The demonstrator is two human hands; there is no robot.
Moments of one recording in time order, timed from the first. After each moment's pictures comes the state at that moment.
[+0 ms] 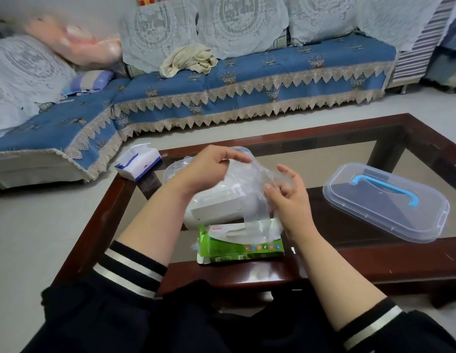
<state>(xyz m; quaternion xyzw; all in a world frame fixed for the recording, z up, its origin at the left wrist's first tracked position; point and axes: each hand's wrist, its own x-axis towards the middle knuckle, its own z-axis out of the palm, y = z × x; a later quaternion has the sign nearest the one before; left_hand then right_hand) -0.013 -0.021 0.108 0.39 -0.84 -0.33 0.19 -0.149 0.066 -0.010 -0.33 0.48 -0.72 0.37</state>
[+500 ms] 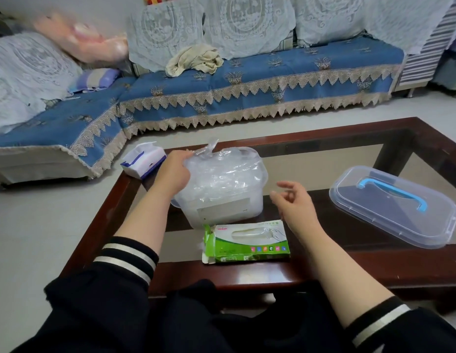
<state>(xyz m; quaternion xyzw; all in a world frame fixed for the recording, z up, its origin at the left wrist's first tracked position) 0.050 -0.099 0.057 0.57 -0.75 -0.21 0.25 -0.160 0.053 -0.029 -0.35 0.63 -0.60 0.34</state>
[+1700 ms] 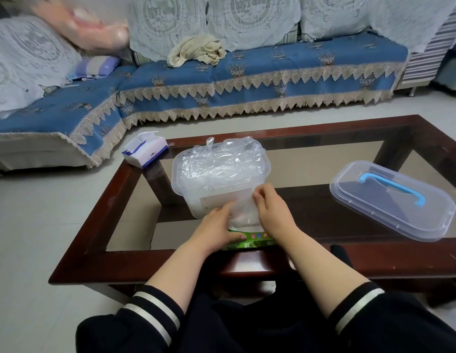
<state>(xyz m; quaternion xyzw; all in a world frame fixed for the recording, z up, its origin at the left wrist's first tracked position) 0.042 -0.011 -0.063 0.46 -0.83 -0.28 0.09 -0.117 0.049 -0.040 -0.52 0.68 -0.45 0.25</state>
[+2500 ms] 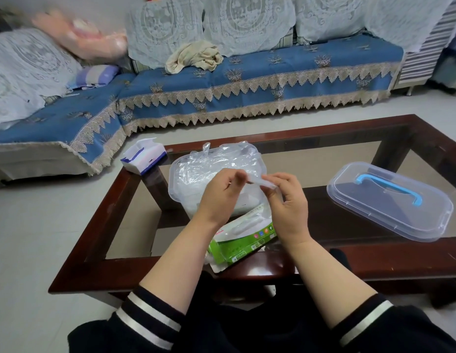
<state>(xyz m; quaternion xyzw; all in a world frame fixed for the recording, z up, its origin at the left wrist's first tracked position) 0.000 0.014 0.040 0.35 -0.76 -0.40 0.38 -0.130 0.063 -0.026 -0.47 0.56 -0.68 0.08</state>
